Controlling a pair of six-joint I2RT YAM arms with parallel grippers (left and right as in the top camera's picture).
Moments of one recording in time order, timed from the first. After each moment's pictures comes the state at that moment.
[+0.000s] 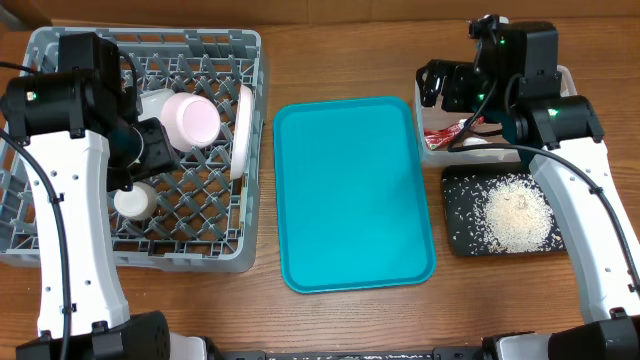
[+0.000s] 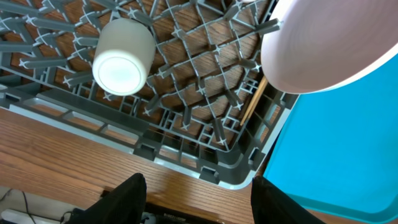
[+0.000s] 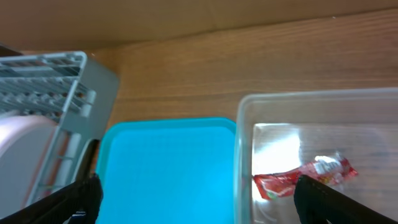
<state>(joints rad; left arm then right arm) 0.14 1.62 1.89 -1.68 -0.02 -0.24 0.13 1.55 1.49 -0.68 -0.21 0.22</state>
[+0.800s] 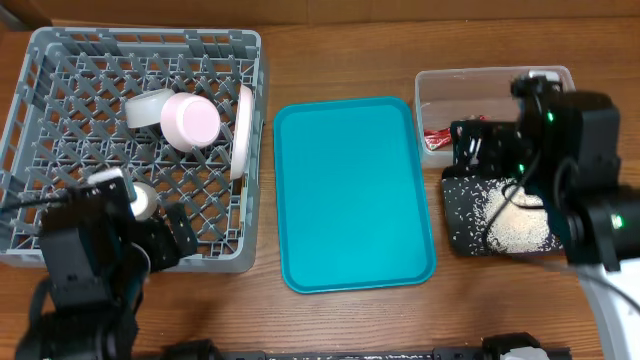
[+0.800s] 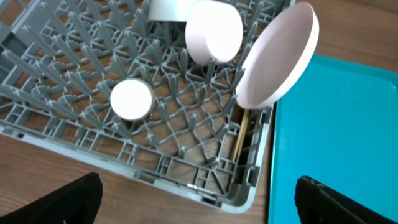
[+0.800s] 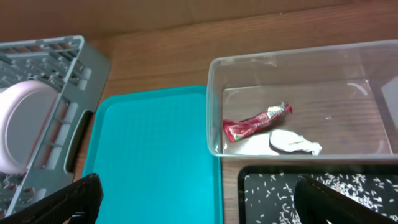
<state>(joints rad) 0.14 0.80 1.22 -1.22 -0.02 -0.18 0.13 1.13 1.33 -0.91 -0.10 0.20</state>
